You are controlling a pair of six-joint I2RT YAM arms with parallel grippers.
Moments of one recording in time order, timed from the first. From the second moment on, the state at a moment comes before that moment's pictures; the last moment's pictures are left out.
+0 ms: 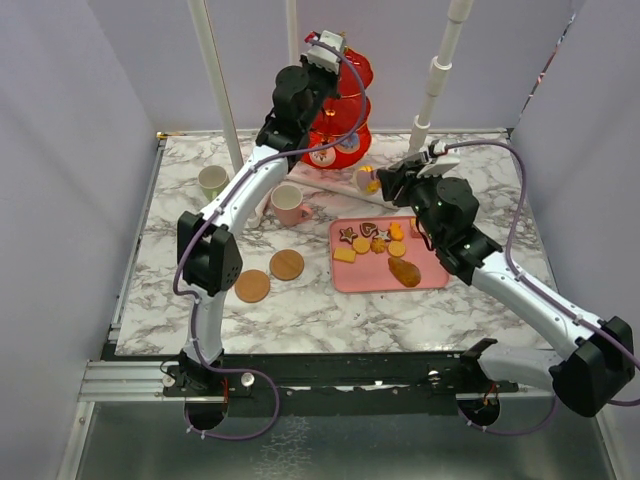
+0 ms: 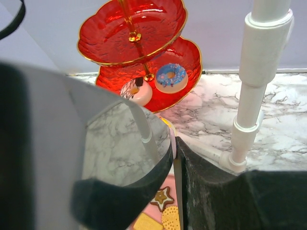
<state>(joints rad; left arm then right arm) -0.50 2.09 2.10 0.28 -0.03 0.13 0.59 1.17 0.91 0.25 0.27 0.27</state>
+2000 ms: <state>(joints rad) -0.58 0.93 1.03 -0.23 0.81 0.25 0.59 0.71 0.89 -0.28 0.24 0.22</state>
